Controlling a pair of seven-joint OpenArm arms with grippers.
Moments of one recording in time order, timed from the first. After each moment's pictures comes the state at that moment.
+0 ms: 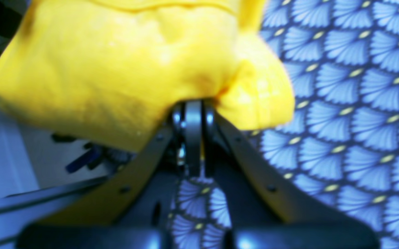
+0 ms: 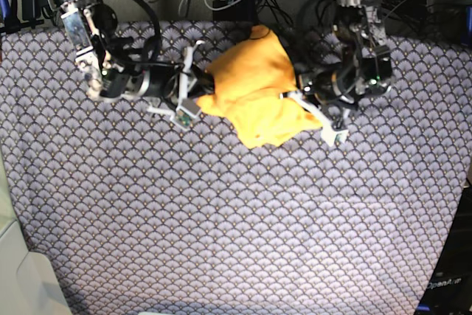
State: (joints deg) left arm 2.4 2.9 -12.2 88.5 -23.7 -11.5 66.9; right arm -3.6 18.2 -17.0 93.1 31.5 39.5 -47.4
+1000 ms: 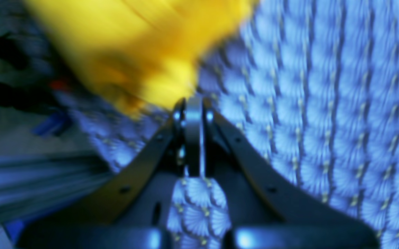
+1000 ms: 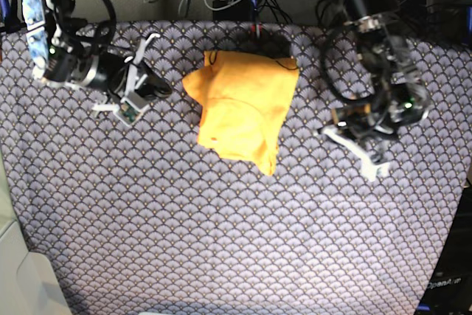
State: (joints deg) left arm -4.0 -0.3 -21.1 99.6 -22.1 -11.8 75.4; right arm -14.7 24.8 -2.1 111.7 32.0 39.5 -48.2
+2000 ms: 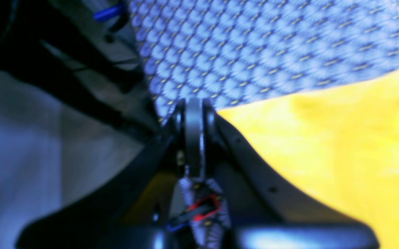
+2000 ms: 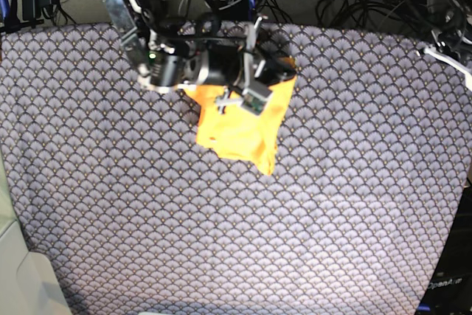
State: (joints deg) left arm 15.9 -8.4 -50.6 109.4 -22.5 -22.1 75.0; right arm -4.4 5.9 -25.4 102.6 31.7 39.6 -52.2
